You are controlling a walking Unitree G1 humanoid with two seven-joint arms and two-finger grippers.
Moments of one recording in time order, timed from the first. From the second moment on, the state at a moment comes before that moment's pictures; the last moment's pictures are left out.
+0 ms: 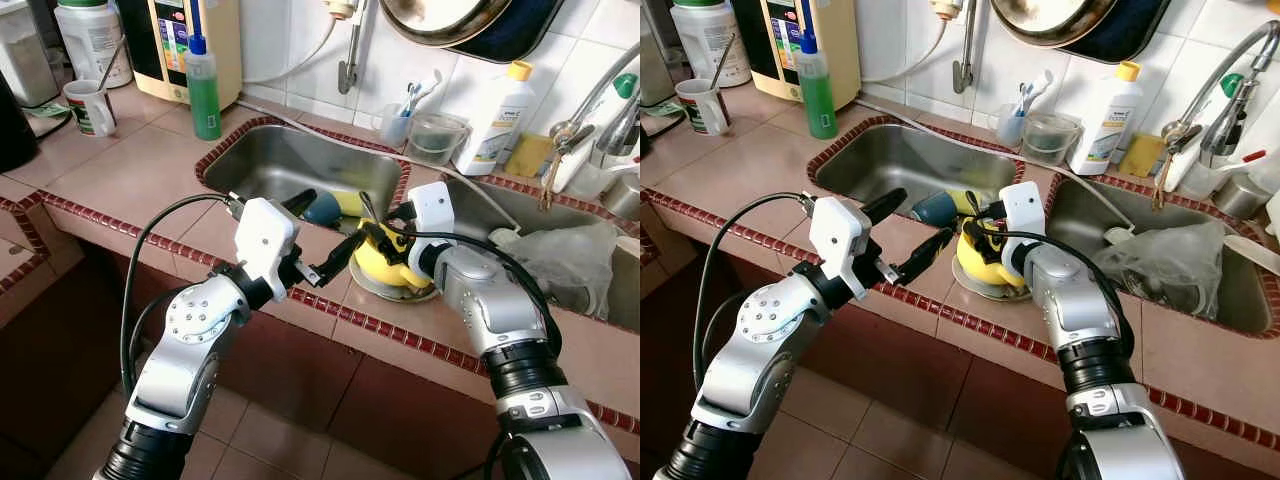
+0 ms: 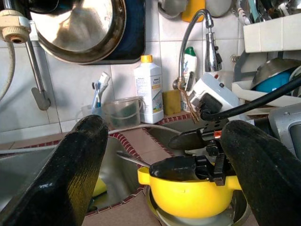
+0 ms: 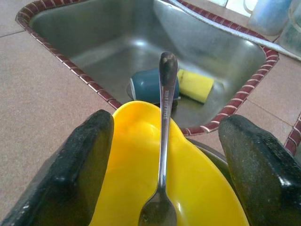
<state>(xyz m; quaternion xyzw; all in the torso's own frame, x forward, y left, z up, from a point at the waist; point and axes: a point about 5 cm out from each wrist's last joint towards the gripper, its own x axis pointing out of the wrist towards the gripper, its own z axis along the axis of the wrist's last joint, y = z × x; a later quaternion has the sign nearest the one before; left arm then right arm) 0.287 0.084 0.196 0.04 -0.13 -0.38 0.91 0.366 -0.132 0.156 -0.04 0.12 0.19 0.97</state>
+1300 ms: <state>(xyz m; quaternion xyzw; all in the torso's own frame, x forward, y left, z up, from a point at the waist) 0.287 0.086 0.197 0.04 -0.13 -0.38 0.92 0.356 -0.145 0.160 0.00 0.09 0.13 0.99</state>
